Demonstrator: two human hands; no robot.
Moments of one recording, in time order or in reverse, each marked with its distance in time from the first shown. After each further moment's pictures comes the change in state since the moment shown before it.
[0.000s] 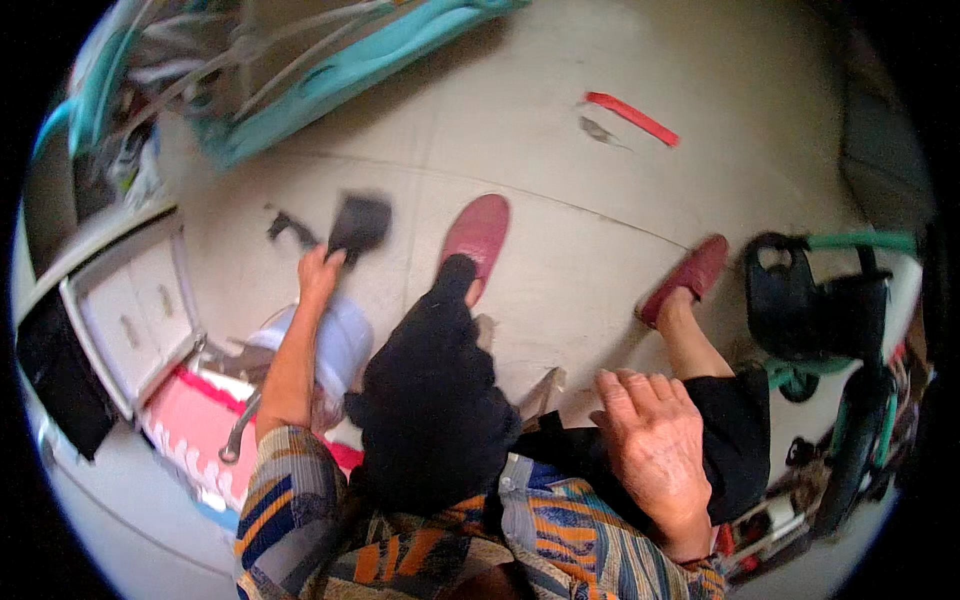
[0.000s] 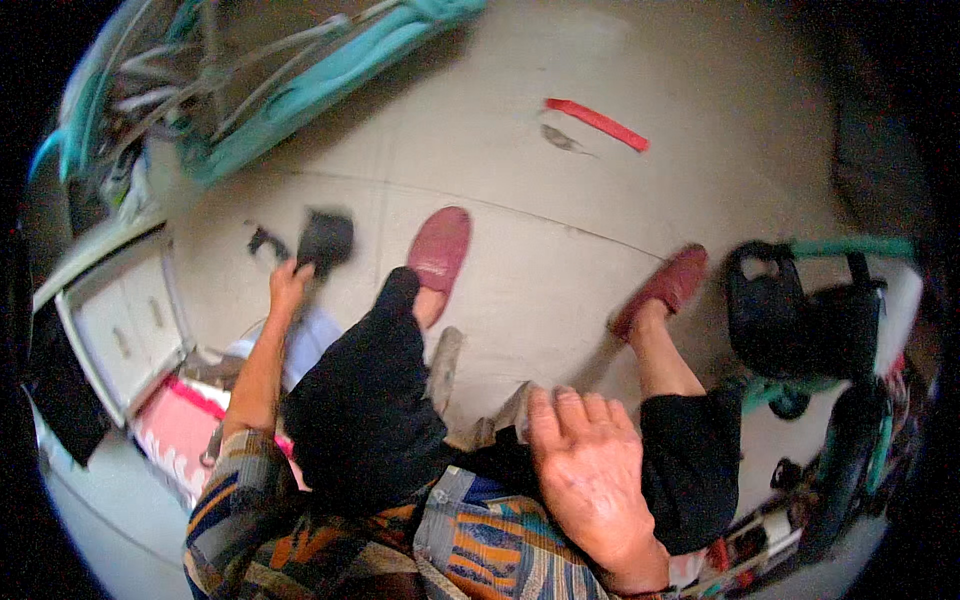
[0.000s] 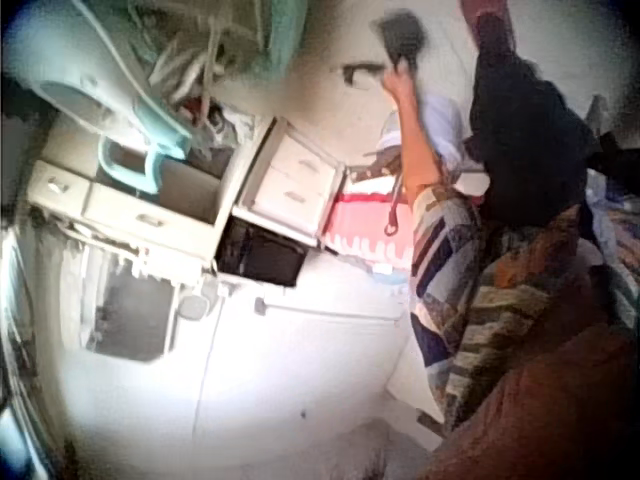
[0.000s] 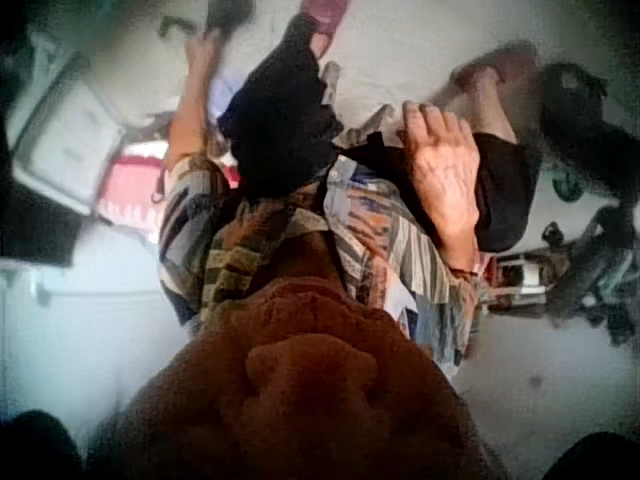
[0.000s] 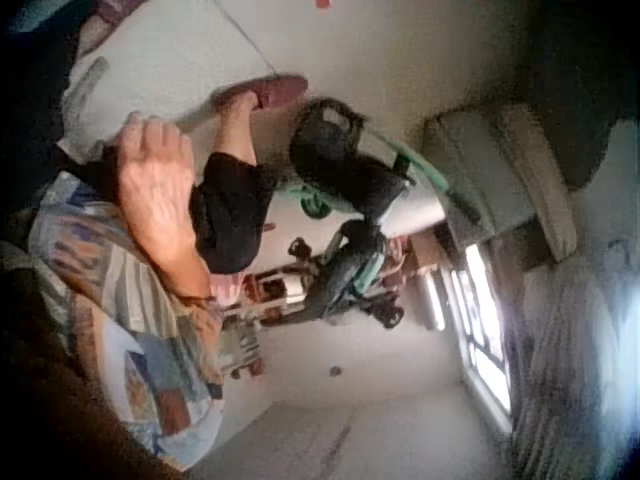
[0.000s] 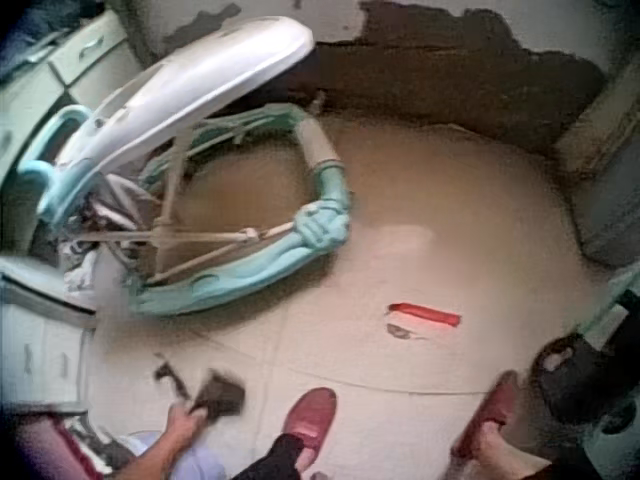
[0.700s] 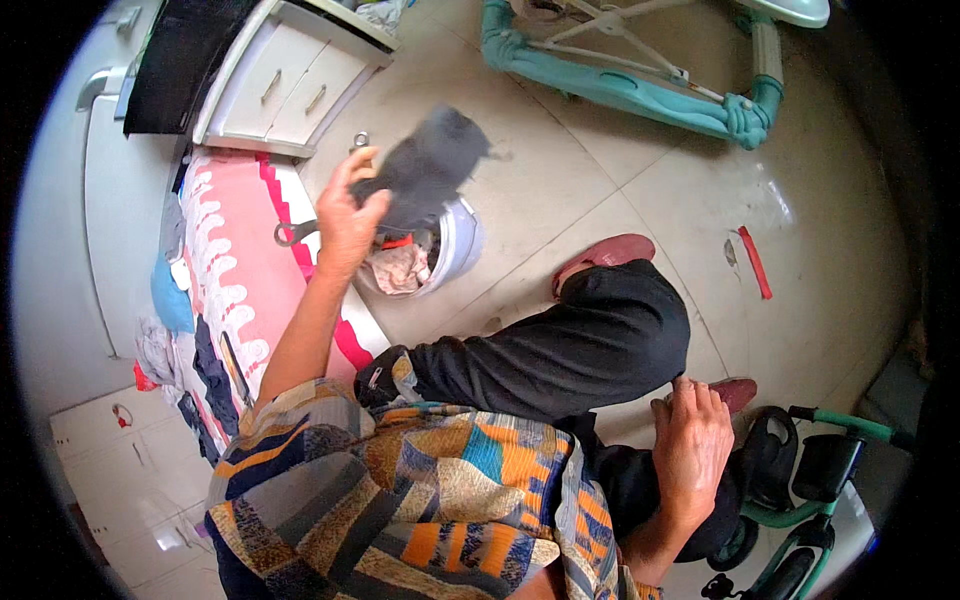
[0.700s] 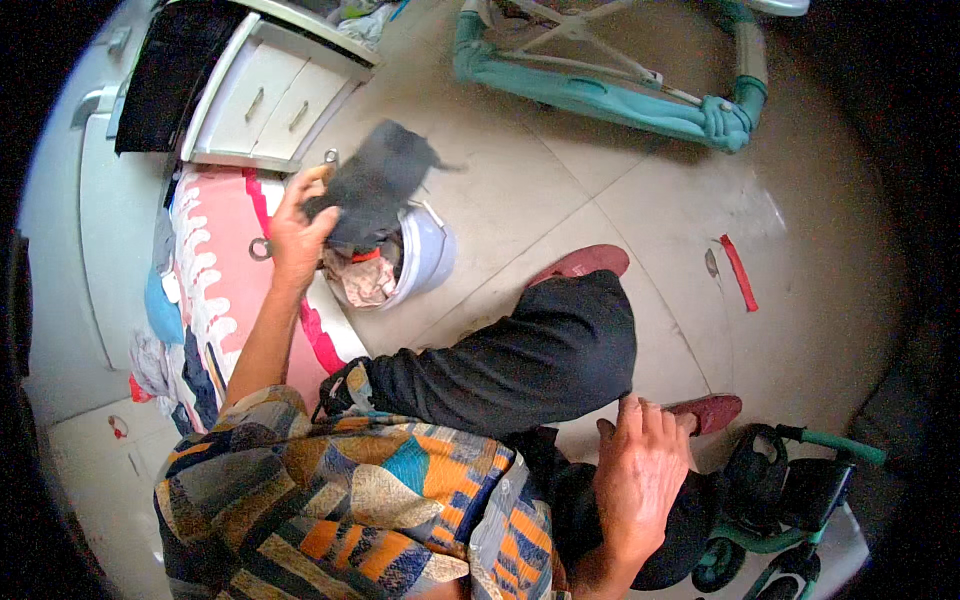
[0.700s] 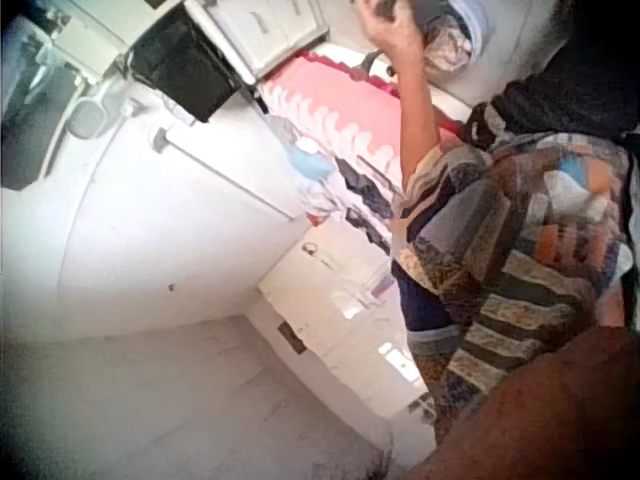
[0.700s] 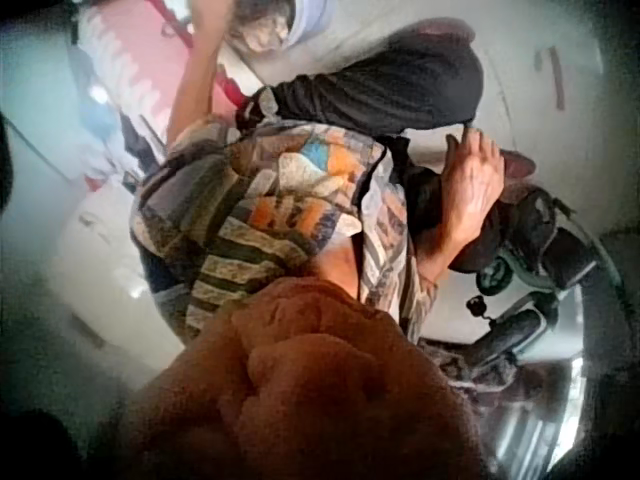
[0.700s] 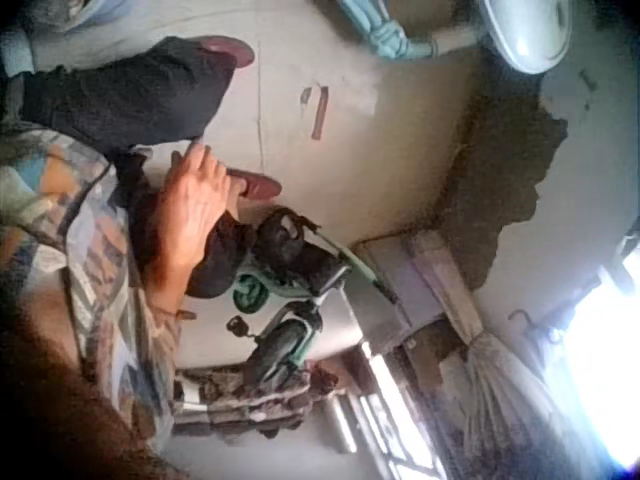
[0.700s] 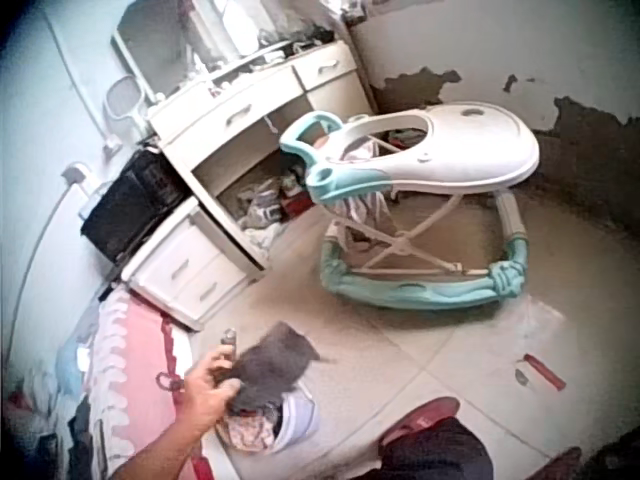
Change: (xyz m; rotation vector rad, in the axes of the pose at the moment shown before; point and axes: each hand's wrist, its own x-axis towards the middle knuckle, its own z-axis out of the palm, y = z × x) left_hand -0.240 0.075 -0.183 -0.714 0.729 -0.020; right_hand -0.030 -0.037 0.023 -0.225 0.210 -0.235
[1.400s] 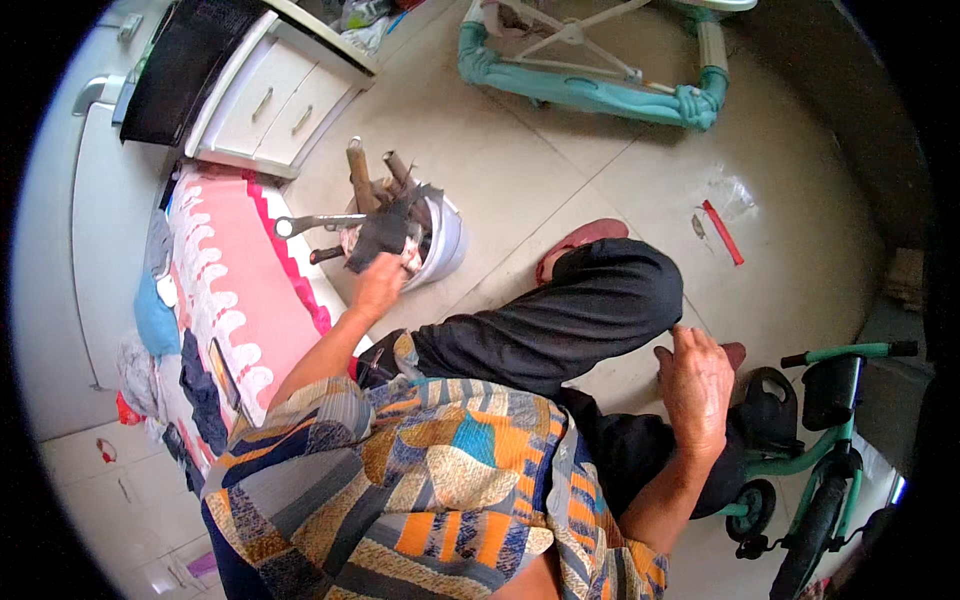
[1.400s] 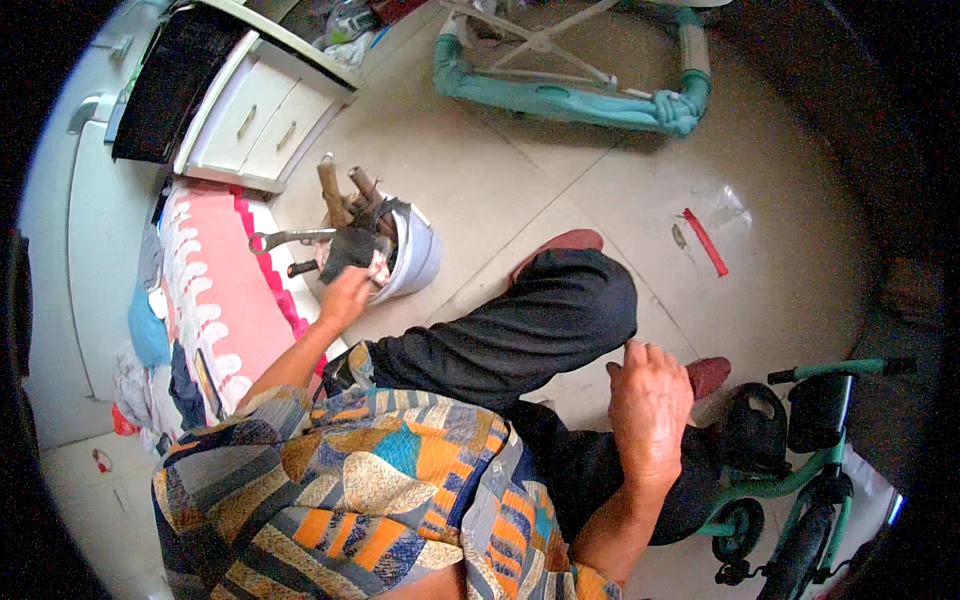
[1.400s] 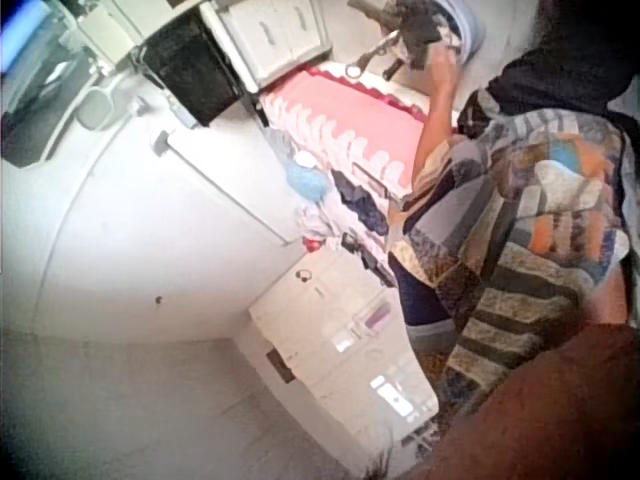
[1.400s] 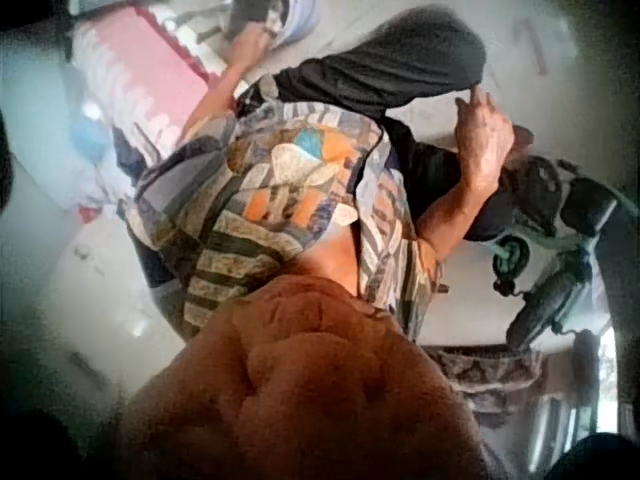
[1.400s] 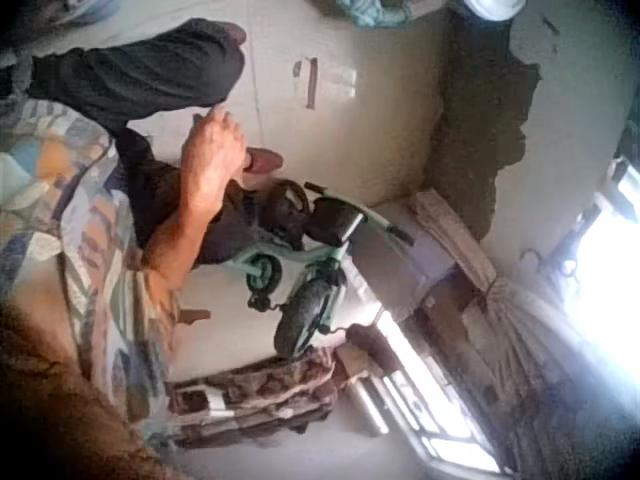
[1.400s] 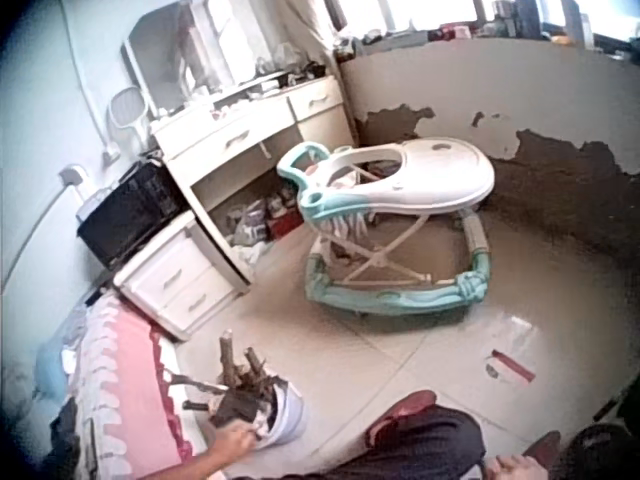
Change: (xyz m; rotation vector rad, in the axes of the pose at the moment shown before) left_hand -0.117 -0.160 -0.033 0.761 -0.375 0.155; right_hand -0.043 0.005 0.020 -0.075 0.163 0.002
